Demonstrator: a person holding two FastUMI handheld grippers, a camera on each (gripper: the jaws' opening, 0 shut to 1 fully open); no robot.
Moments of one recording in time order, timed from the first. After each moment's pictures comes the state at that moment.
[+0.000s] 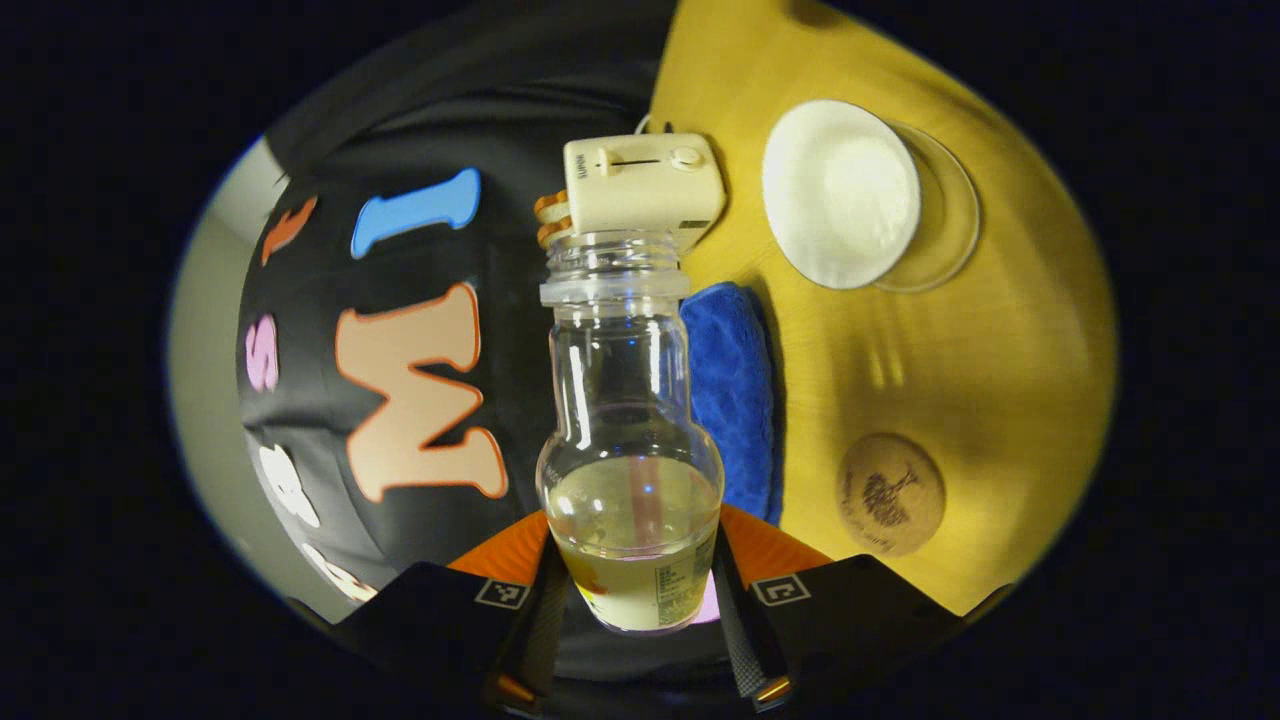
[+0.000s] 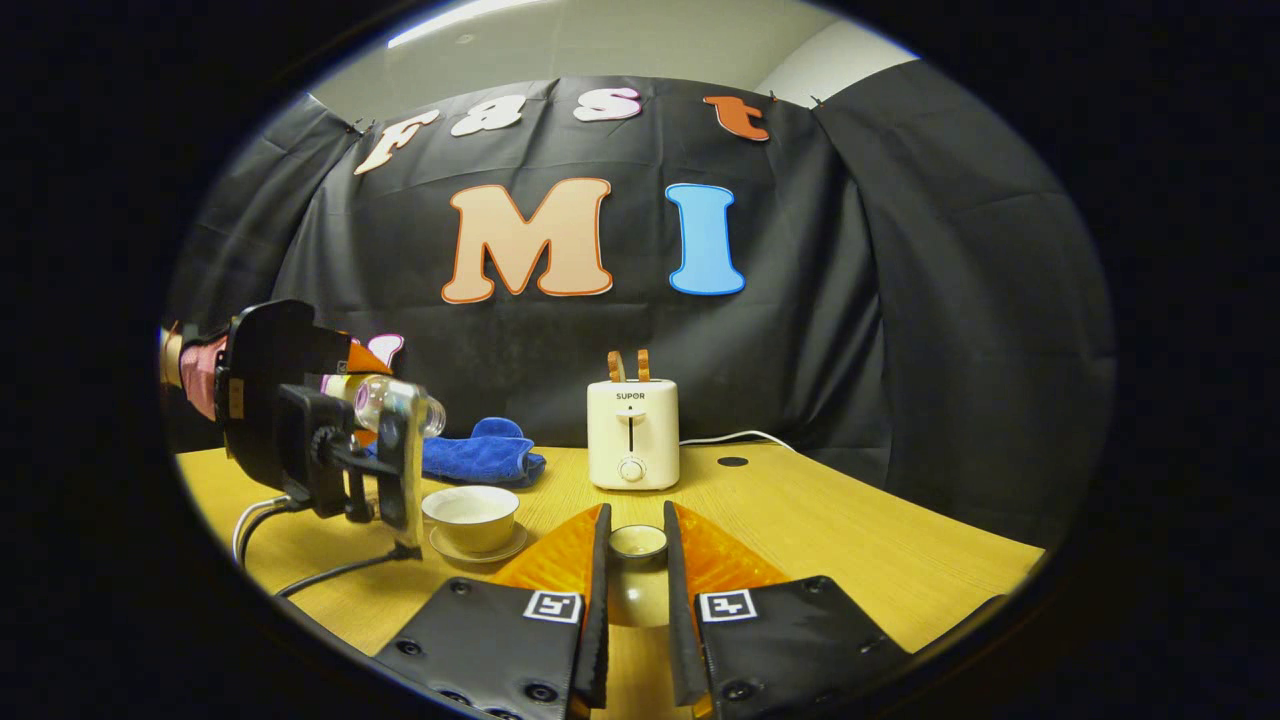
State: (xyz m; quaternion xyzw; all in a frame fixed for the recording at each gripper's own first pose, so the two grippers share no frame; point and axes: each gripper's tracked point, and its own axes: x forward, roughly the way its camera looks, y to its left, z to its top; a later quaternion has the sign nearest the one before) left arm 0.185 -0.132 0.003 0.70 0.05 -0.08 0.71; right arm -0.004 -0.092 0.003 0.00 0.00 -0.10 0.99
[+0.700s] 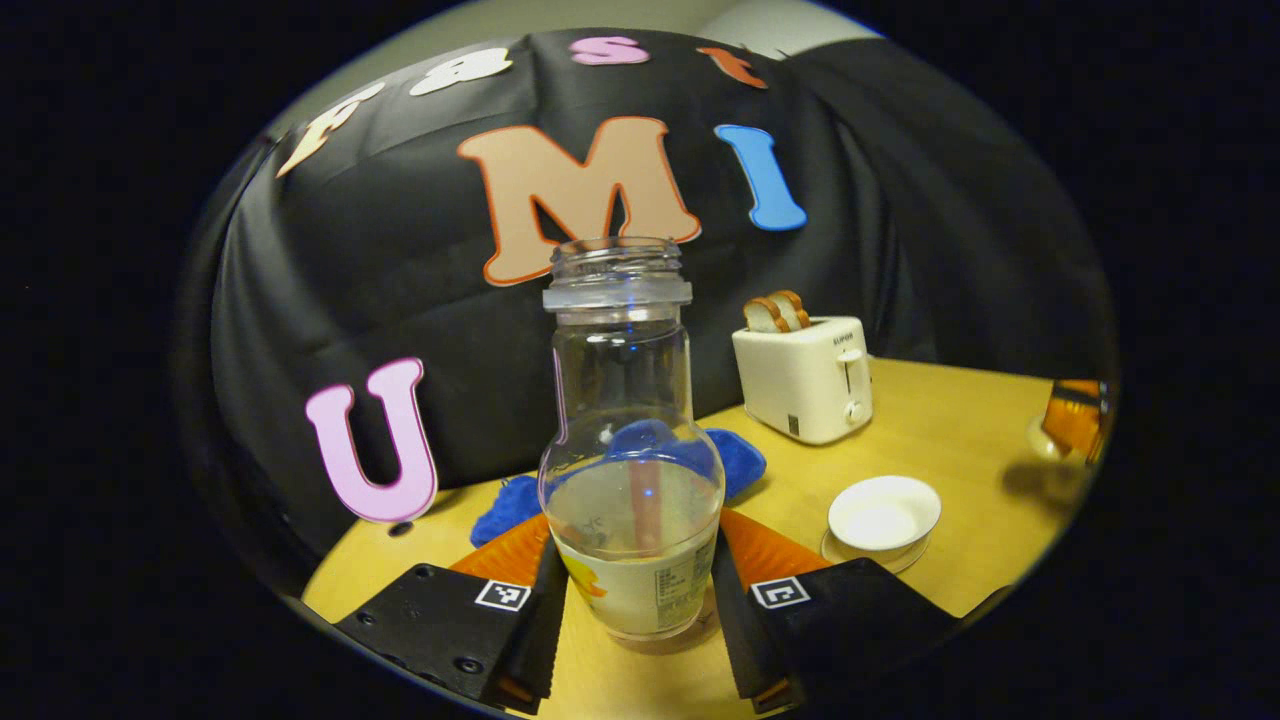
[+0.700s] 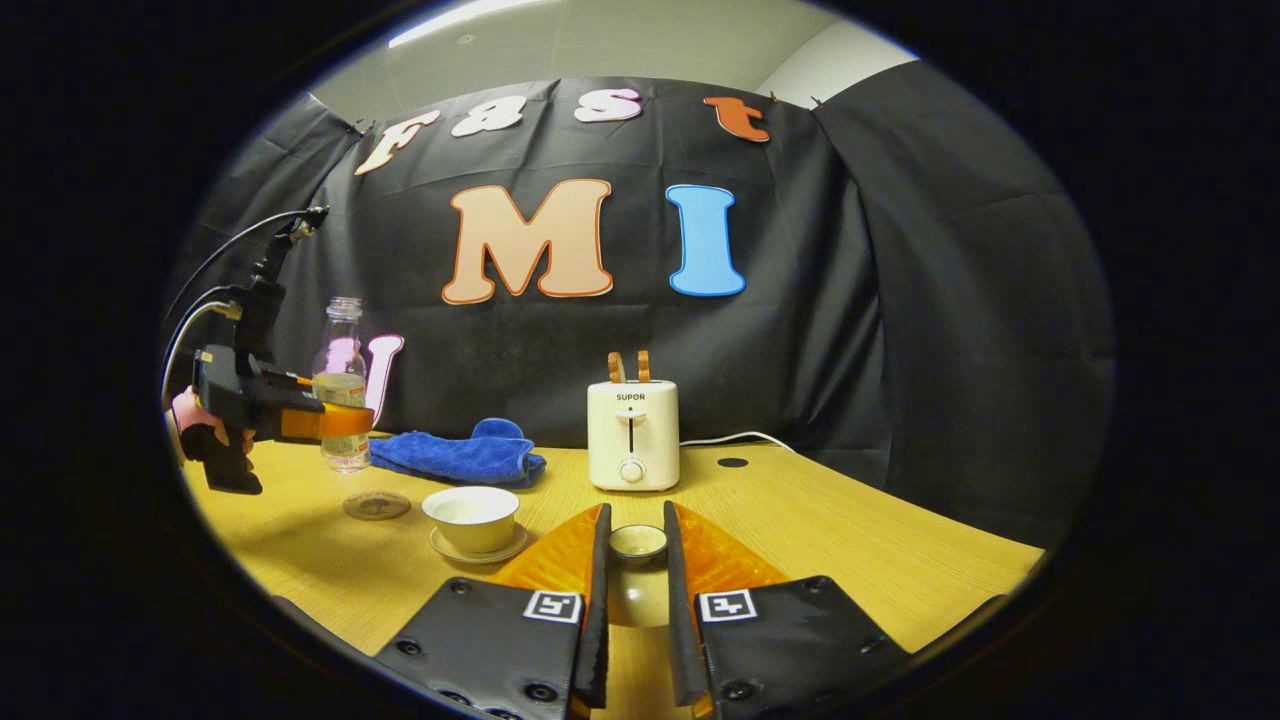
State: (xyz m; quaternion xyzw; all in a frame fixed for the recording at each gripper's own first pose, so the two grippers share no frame) left arm 0.155 -0.165 -0.020 0.09 0.06 -0.13 0.99; right arm -0.003 -0.092 0.002 0.00 0.00 -0.10 0.99
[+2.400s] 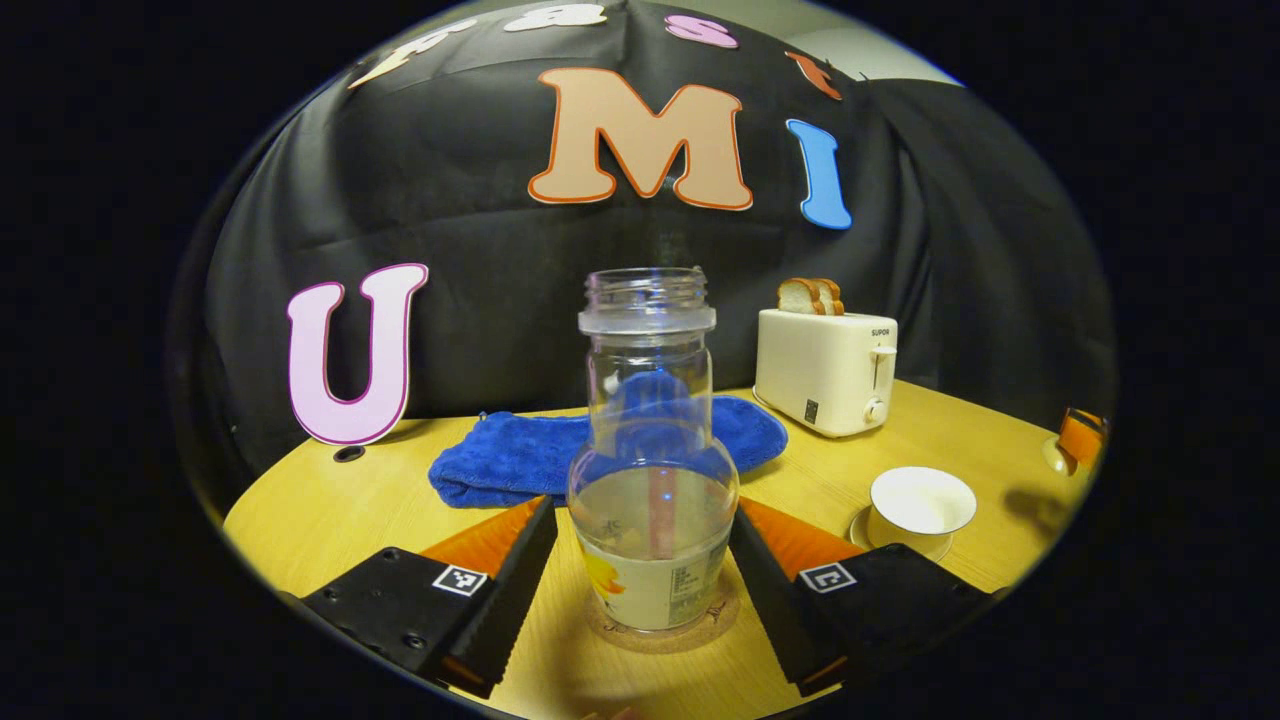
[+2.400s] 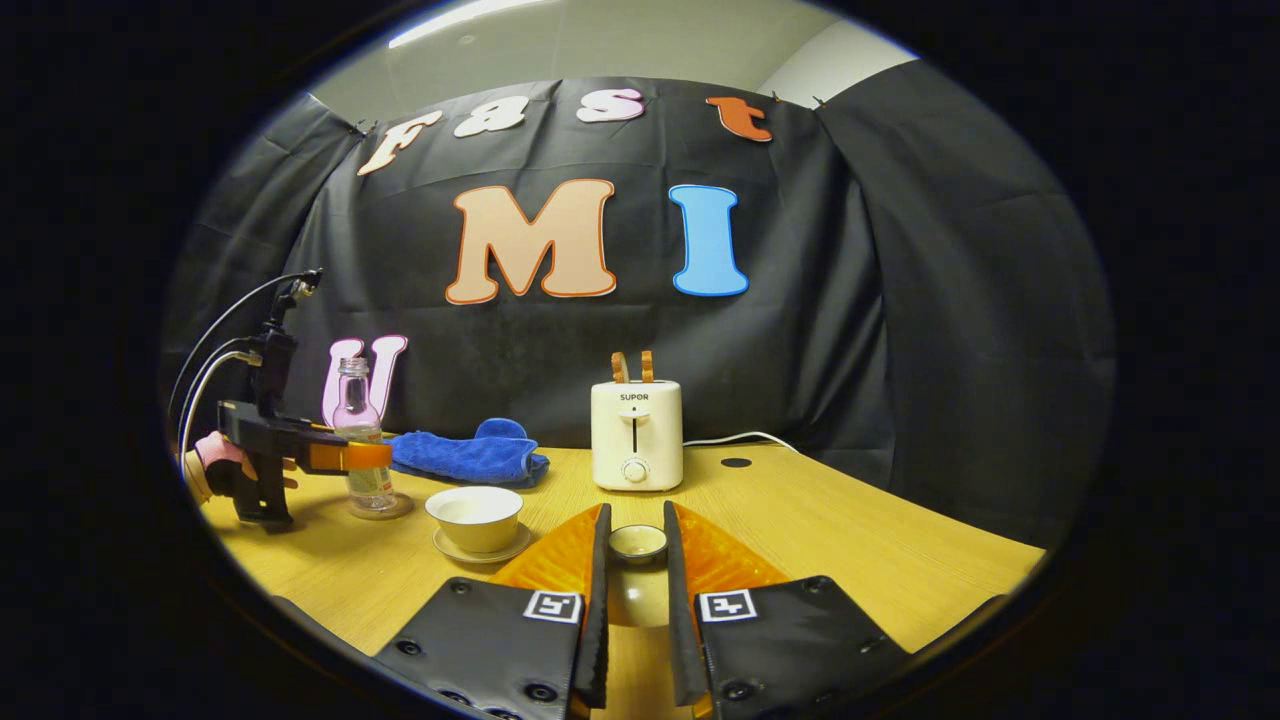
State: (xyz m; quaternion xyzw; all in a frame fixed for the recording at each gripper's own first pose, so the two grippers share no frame) left arm 0.149 -0.169 -0.040 0.01 0.10 -0.13 0.99; right arm -0.003 -0.090 0.004 0.00 0.00 -0.10 1.00
